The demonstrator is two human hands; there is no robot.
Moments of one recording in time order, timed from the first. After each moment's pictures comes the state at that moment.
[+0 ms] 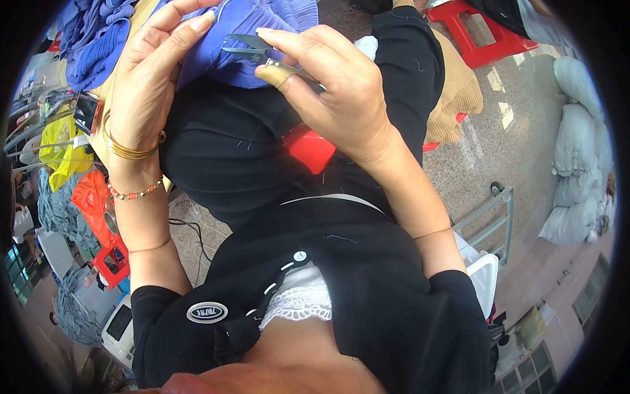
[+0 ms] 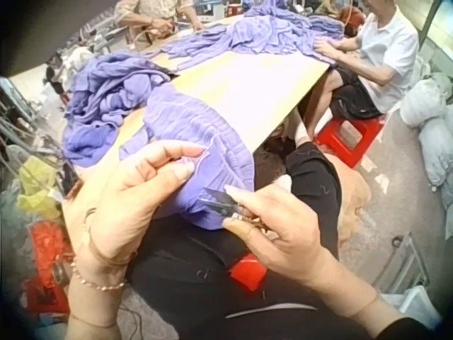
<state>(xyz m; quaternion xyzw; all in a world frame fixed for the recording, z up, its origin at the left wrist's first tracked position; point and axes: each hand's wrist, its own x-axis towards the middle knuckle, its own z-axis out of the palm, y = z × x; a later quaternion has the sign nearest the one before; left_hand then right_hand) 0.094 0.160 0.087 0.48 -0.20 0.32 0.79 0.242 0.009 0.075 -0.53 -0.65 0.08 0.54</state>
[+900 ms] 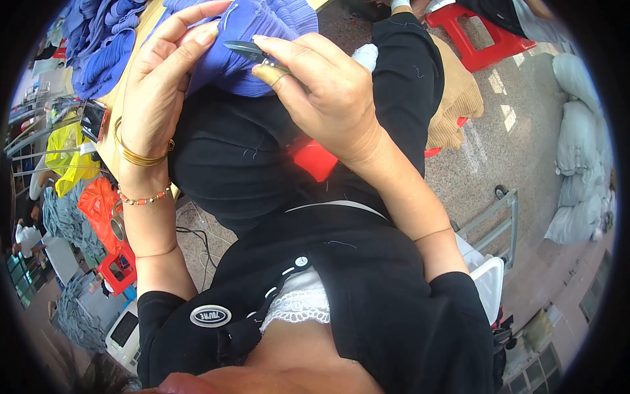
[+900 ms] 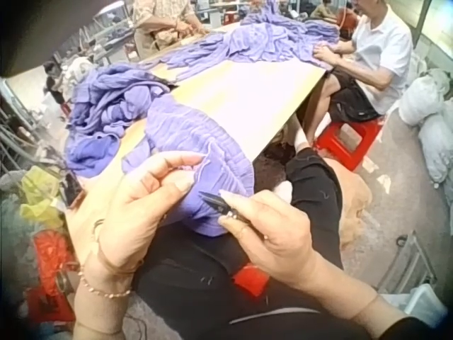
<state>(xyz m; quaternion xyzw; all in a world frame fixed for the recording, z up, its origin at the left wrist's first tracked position) 0.088 0.158 0.095 0.56 0.05 0.32 0.76 0.235 0.020 0.072 -0.54 -0.65 0.01 0.54</state>
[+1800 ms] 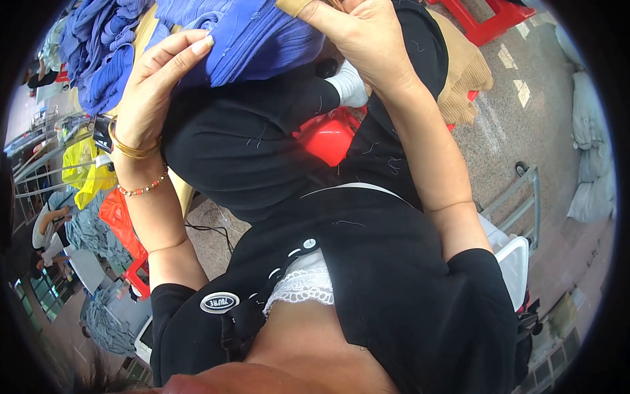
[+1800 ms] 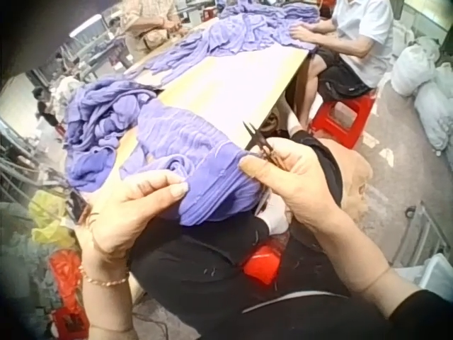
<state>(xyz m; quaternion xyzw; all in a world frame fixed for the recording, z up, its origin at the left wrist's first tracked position) 0.056 0.161 0.133 0.73 0.26 0.11 0.63 0.276 0.025 0.085 -0.47 -0.36 0.42 0.68</state>
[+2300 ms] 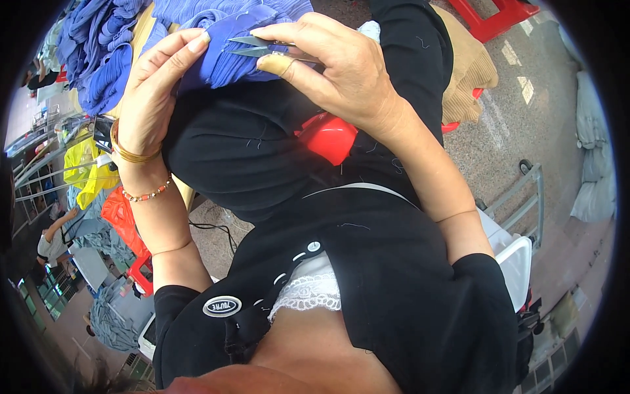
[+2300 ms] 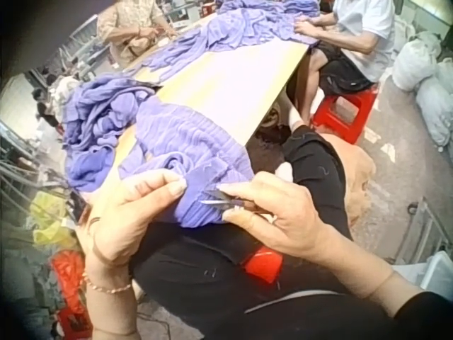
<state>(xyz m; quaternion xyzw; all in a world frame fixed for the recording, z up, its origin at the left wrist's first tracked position) 0.050 0.163 0.120 0.67 0.33 0.16 0.64 0.257 0.008 0.060 -0.56 -0.62 0.12 0.54</state>
